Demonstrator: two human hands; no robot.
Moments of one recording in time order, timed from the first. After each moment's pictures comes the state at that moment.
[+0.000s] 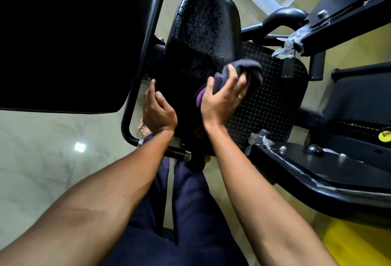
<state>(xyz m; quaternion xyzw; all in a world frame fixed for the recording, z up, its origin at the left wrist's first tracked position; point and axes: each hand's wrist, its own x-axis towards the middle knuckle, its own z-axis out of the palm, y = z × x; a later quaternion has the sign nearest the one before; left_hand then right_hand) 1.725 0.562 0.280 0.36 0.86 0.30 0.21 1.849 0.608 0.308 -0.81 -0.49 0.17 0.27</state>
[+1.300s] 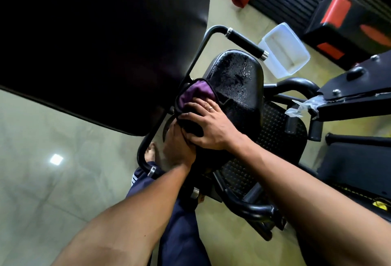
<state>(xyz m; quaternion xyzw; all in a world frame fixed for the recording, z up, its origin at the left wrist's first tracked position) 1.715 0.558 0.283 0.36 0.85 0.26 0.29 1.812 0.670 0.329 -0.32 -0.92 0.22 -0.07</state>
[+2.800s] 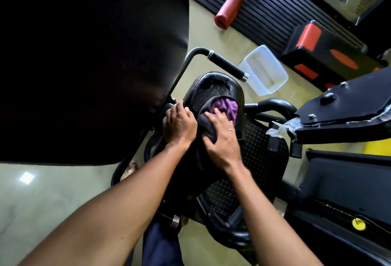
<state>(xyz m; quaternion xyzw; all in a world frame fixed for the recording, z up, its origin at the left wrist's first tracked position) 1.728 0.696 0.294 0.41 0.84 0.21 0.29 1.870 0.684 0.331 -0.58 -0.74 0.32 0.06</state>
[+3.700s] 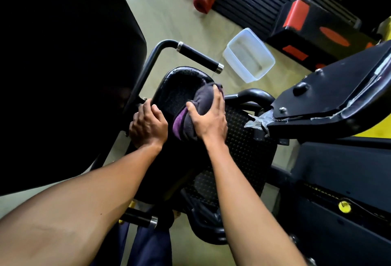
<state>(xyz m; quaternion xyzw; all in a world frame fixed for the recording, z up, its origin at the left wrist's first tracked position) 1.744 0.700 0.288 0.39 0.88 0.19 0.17 1.889 0.749 0.325 -0.75 -0.56 0.32 0.09</state>
